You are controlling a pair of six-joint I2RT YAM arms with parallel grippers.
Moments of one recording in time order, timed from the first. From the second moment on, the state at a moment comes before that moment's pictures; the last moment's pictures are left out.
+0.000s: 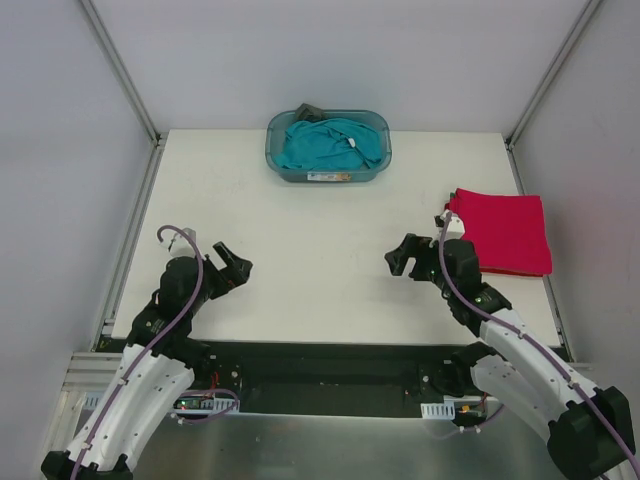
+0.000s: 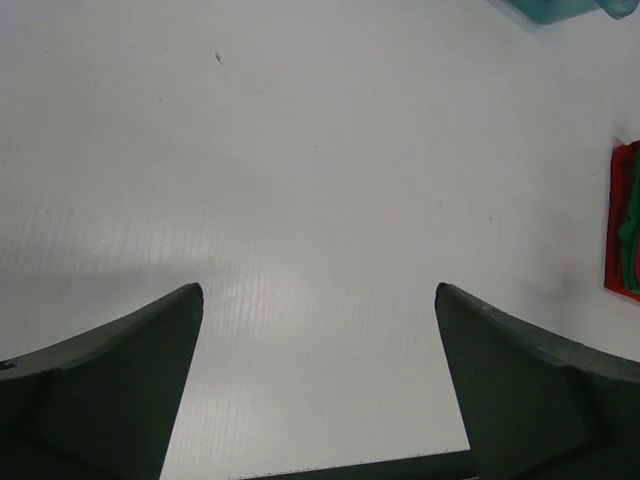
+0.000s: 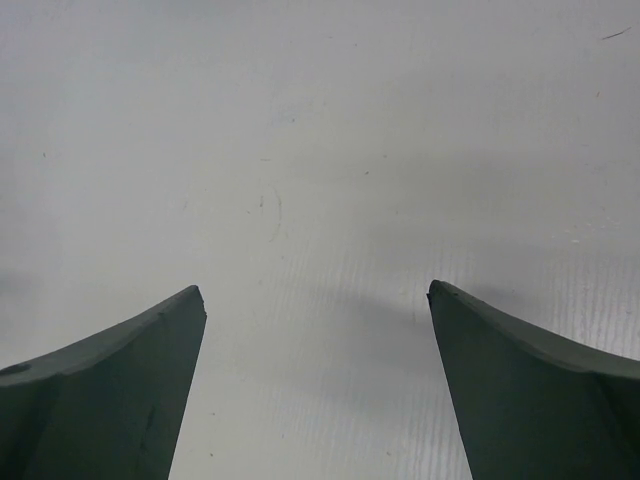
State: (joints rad) left arm -0.32 0.40 0.44 -0.55 -0.08 -0.74; right arm 0.46 0.80 0.43 -0.10 0.03 0.48
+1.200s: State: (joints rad) left arm -0.32 0.54 0.45 -0.52 -0.03 -0.72; right arm 0.46 1.75 1.54 -0.42 0.09 0.17
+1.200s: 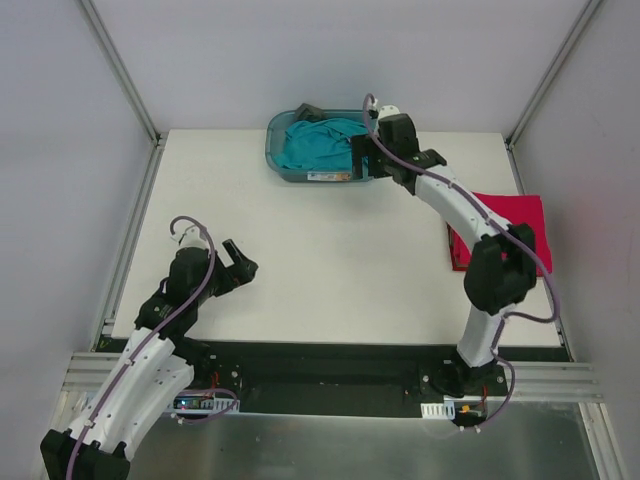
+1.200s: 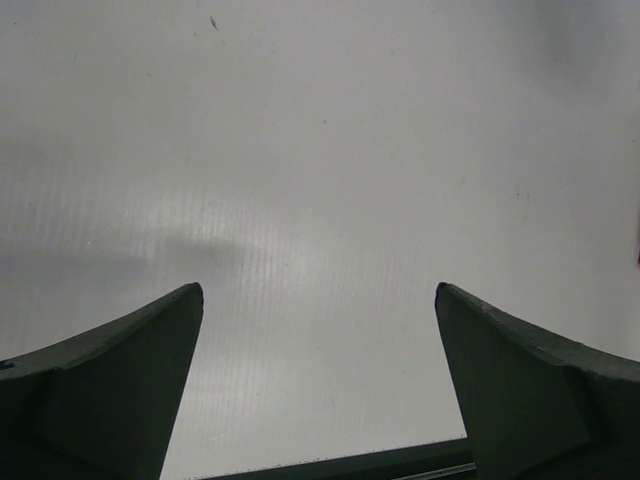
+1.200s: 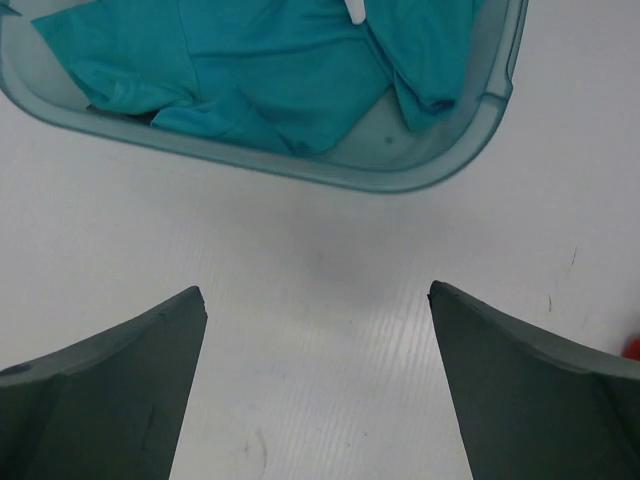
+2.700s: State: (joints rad) left arm -0.32 0.70 0.49 -0.46 -0.09 -0.66; right arm 0.36 2.73 2.50 -0.14 0.01 -0.47
